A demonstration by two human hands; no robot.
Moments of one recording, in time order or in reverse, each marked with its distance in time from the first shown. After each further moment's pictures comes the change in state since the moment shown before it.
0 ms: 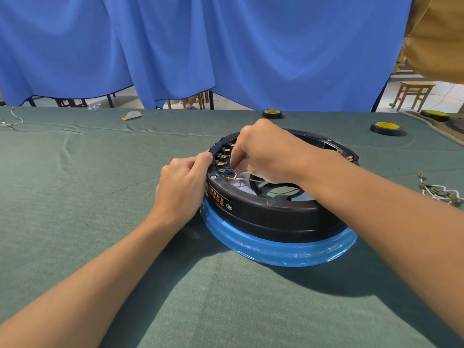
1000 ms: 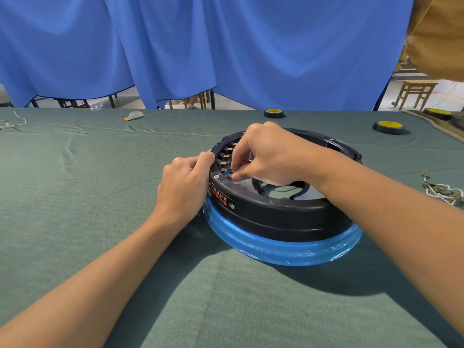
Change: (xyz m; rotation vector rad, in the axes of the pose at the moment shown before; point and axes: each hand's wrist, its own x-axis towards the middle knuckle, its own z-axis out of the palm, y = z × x) left_hand 0.000 0.003 -0.001 0.030 0.013 -0.016; right_hand -0.005 -0.001 -0.004 0.182 -0.097 -0.003
